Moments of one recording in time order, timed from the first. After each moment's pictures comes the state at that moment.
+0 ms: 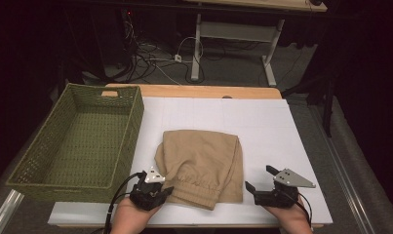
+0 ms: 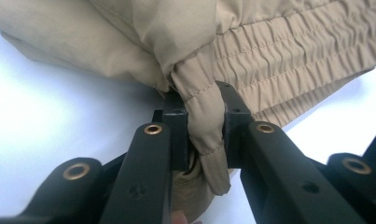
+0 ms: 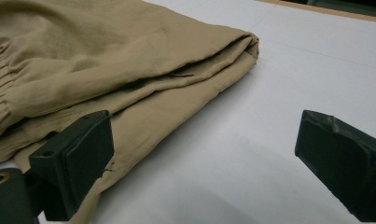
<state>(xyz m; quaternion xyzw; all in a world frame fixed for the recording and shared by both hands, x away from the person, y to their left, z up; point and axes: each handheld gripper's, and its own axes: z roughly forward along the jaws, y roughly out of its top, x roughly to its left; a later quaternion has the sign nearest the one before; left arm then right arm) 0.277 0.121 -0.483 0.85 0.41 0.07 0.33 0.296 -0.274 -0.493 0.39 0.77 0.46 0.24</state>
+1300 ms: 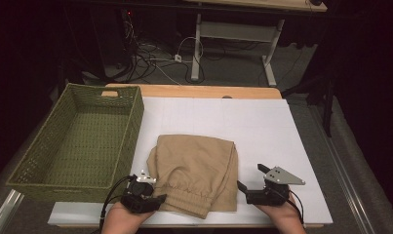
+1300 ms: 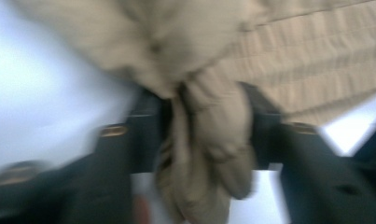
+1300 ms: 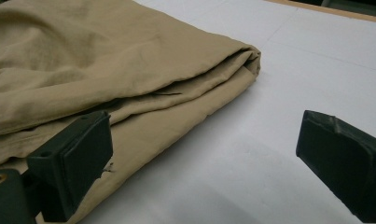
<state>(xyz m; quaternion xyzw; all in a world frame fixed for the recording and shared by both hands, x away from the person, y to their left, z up) 0.276 0.138 -0.490 0.83 0.46 0.01 0.30 0.301 -0.253 -0.494 0.38 0.77 0.46 0.23</state>
